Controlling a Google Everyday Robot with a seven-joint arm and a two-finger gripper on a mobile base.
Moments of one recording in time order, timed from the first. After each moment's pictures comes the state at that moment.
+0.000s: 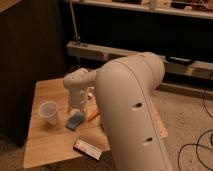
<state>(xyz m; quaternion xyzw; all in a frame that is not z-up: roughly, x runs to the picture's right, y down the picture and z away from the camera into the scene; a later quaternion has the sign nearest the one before) -0.170 0.140 0.832 -0.31 0.24 0.72 0.57</state>
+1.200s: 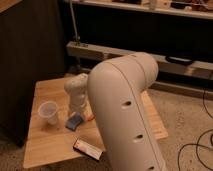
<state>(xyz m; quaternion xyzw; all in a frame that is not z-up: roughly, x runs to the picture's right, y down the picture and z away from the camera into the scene) -0.175 0.159 0.852 -0.31 0.25 0.73 0.56</state>
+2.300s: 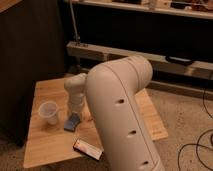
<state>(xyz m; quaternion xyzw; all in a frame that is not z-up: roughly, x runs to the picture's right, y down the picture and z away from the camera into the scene) -0.190 0.161 0.863 -0.34 0.25 0.71 0.56</state>
